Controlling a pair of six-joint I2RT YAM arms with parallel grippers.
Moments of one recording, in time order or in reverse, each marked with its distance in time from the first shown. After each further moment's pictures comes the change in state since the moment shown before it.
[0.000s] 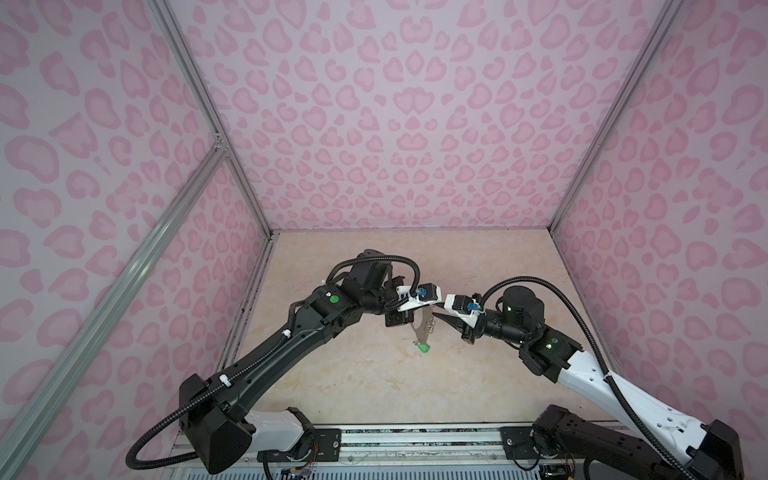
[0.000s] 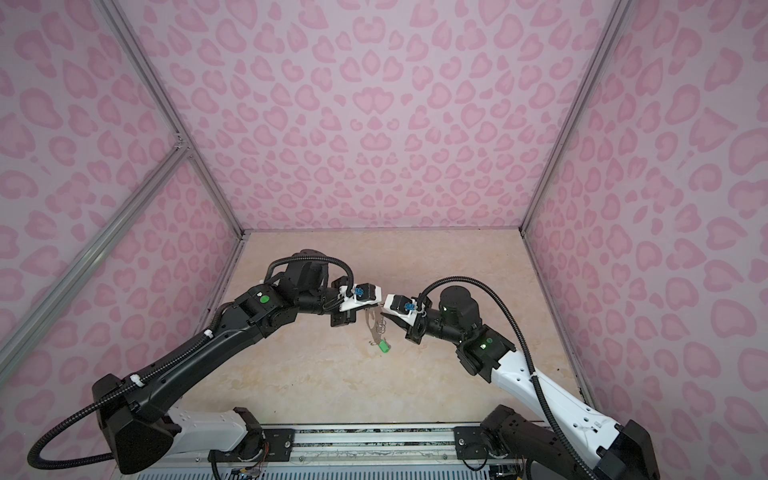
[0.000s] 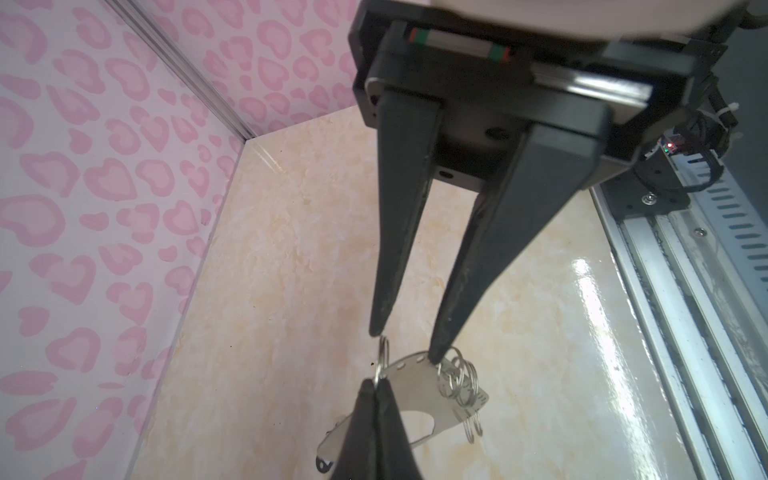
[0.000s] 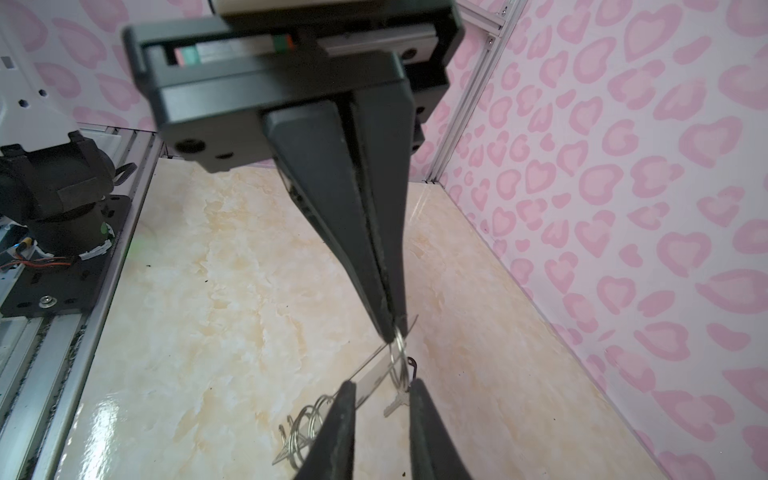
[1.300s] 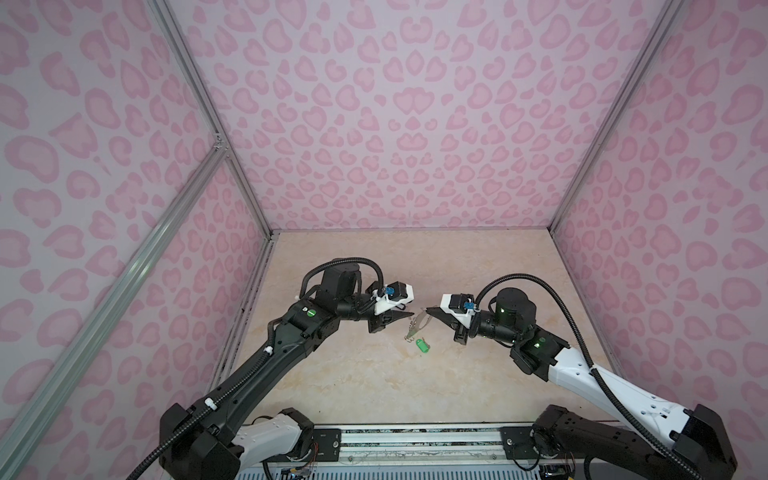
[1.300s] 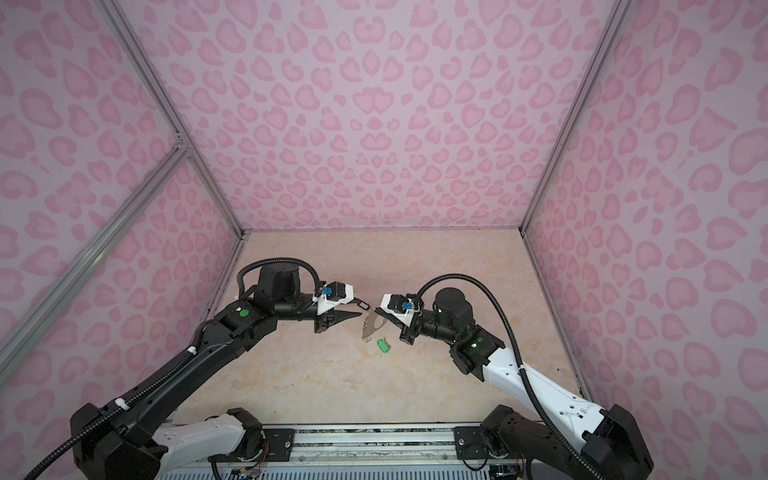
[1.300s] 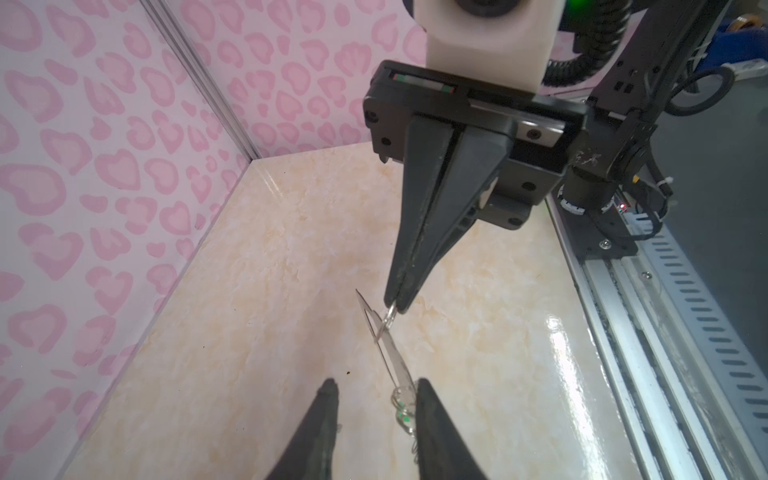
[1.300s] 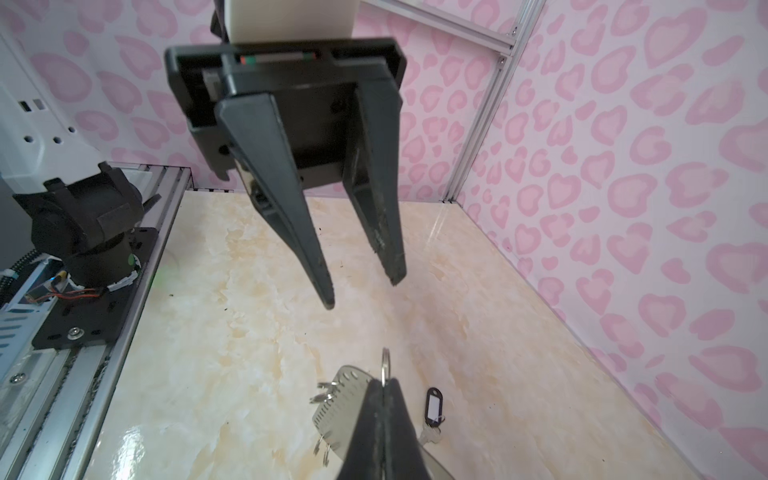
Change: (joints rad) left arm 0.185 -0.177 -0.291 0.253 0.286 -0.153; right arm 0.005 0.057 -0.046 0.173 -0.075 0.095
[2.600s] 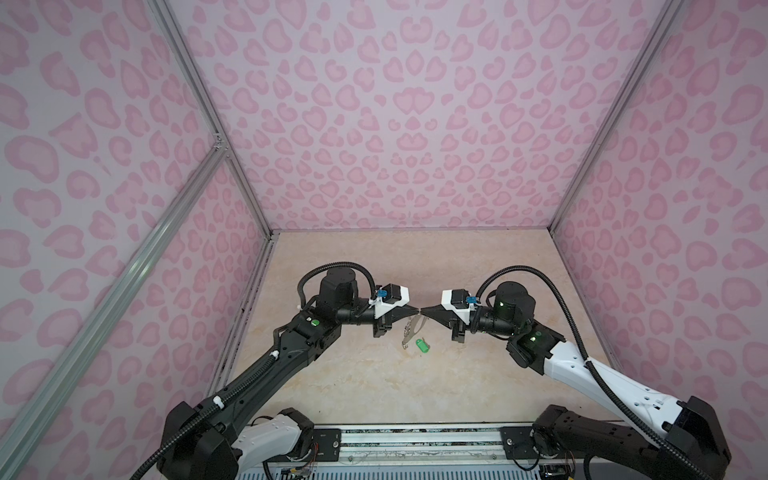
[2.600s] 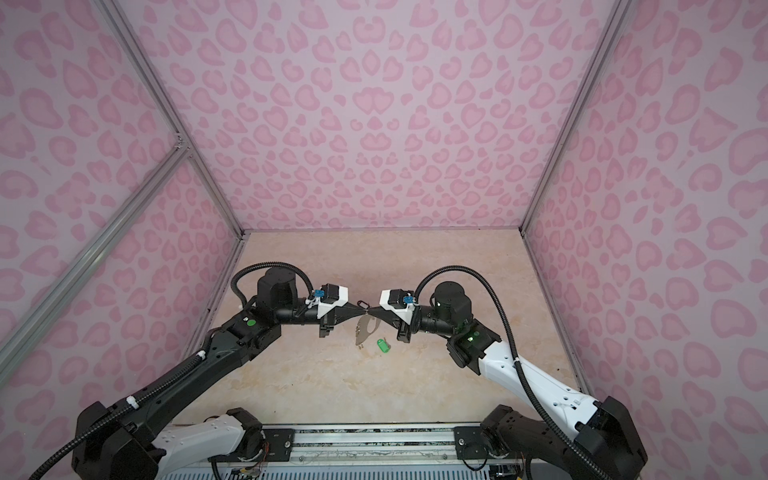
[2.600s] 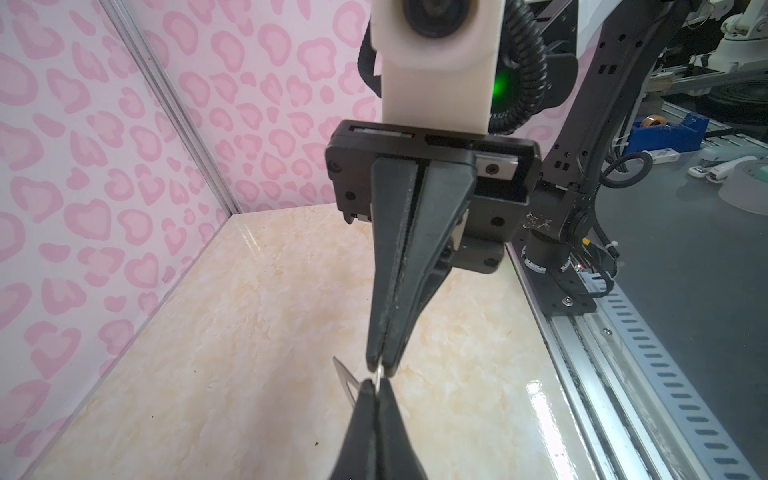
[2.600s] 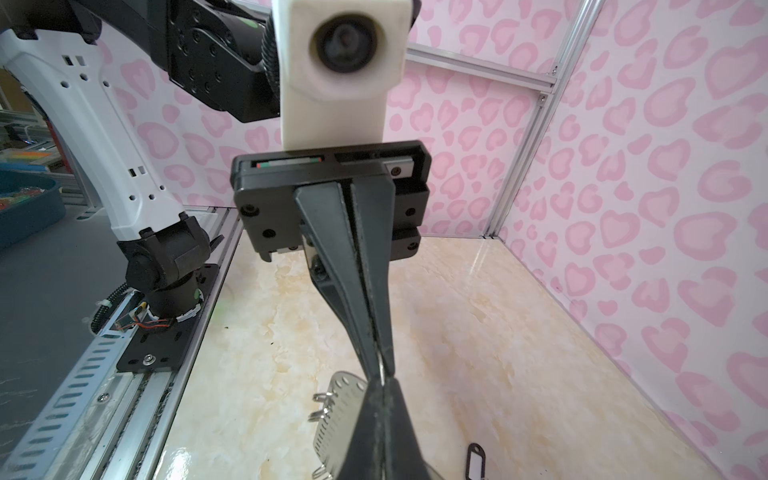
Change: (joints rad) left arm -0.015 0.002 -0.092 0.247 0.130 -0.145; right arm -0.006 0.043 0.043 0.044 -0.138 0.057
